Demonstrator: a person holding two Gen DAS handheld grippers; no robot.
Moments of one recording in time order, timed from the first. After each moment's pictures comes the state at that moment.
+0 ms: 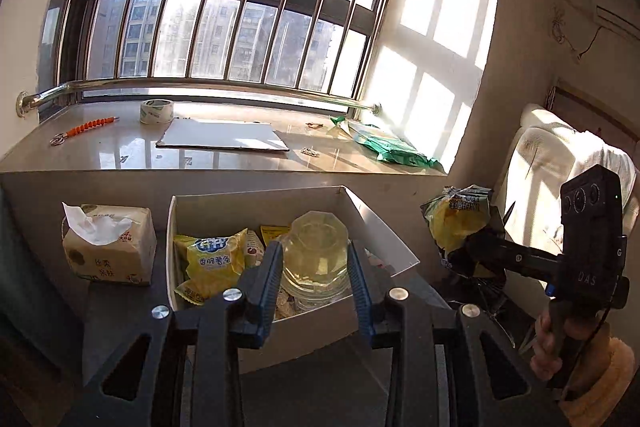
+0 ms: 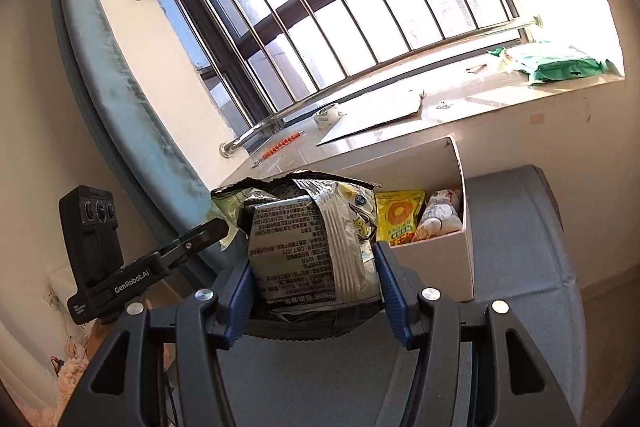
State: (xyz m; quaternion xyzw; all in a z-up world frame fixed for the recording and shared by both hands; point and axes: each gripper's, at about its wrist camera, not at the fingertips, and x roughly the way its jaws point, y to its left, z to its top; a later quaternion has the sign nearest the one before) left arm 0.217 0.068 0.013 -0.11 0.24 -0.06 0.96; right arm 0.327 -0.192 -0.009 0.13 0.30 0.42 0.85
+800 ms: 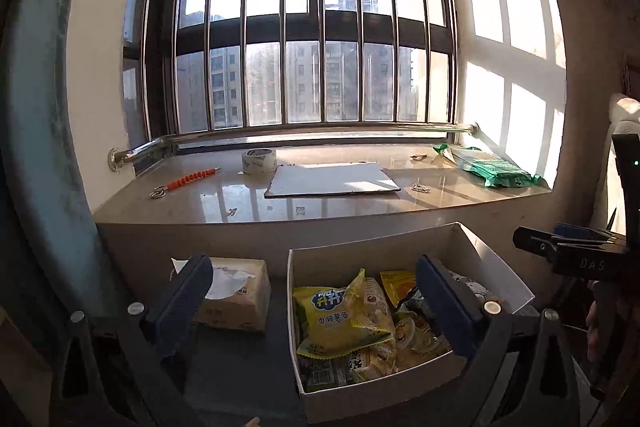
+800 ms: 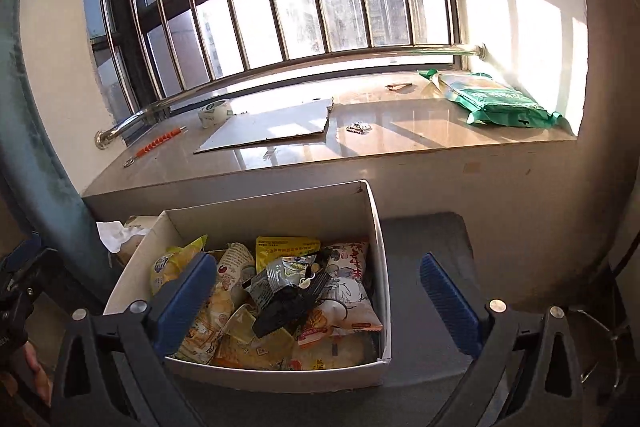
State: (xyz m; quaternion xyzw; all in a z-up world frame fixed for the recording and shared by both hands) left arm 0.213 0.075 0.020 -0.01 0.17 0.14 0.97; right arm 0.386 -0.149 0.002 0.02 0.29 0.24 0.93
